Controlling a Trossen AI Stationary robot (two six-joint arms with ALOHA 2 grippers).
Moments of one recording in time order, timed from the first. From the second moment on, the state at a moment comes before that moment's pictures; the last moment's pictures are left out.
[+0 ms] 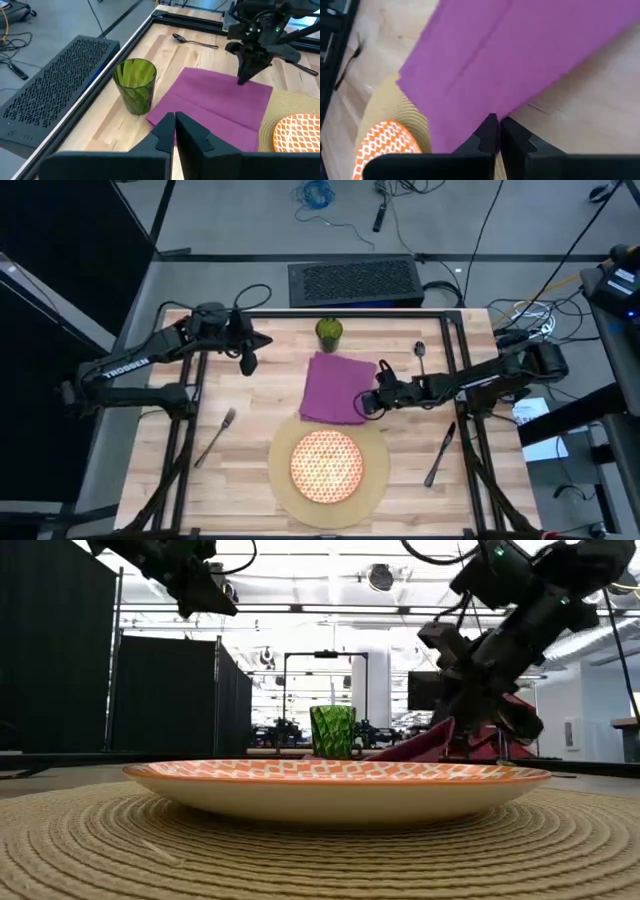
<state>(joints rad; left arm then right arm) 0.51 0.93 0.85 -0.42 0.20 0.08 0.03 1.40 0.59 0.02 0.20 1.14</state>
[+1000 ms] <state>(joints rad) 0.51 0.93 0.85 -0.41 0.20 0.08 -0.12 1.93 1.20 -0.08 -0.06 0.73</state>
